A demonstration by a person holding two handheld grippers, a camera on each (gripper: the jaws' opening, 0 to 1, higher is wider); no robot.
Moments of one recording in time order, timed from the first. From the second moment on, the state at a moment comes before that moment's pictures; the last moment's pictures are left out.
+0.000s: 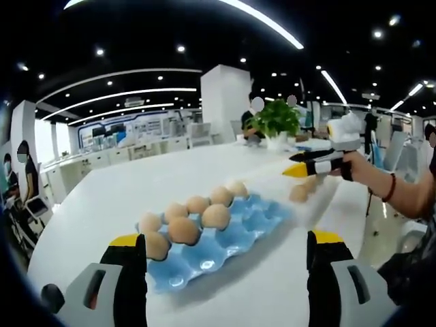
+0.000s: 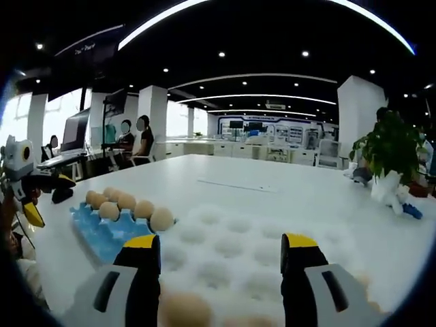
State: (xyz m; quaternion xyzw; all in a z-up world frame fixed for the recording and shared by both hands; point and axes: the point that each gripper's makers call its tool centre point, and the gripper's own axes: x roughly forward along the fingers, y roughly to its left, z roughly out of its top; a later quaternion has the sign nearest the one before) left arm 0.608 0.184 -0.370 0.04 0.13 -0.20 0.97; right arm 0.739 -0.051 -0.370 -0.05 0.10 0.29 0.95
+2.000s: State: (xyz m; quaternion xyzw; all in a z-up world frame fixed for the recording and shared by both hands) left arm 0.613 0.183 -0.375 0.04 0.14 -0.20 0.97; right arm 0.763 -0.152 -0.409 -0.03 0.21 0.11 0.97
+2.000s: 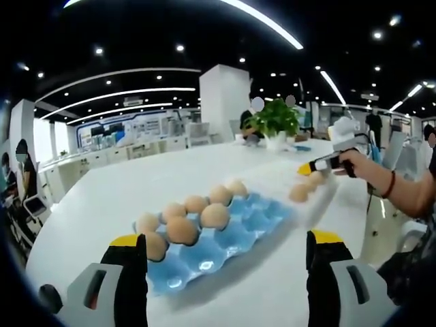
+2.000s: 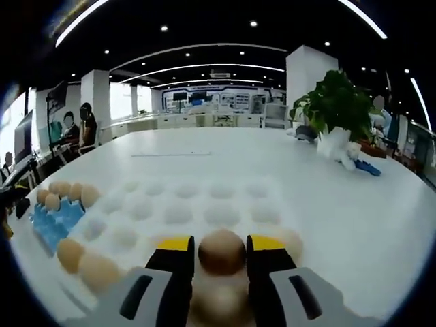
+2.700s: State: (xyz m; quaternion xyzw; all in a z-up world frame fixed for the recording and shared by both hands) left arm 0.615 0.184 -0.378 0.04 0.14 -0.20 0.97; right arm 0.767 -0.156 -0.408 -0.02 0.21 0.11 0.97
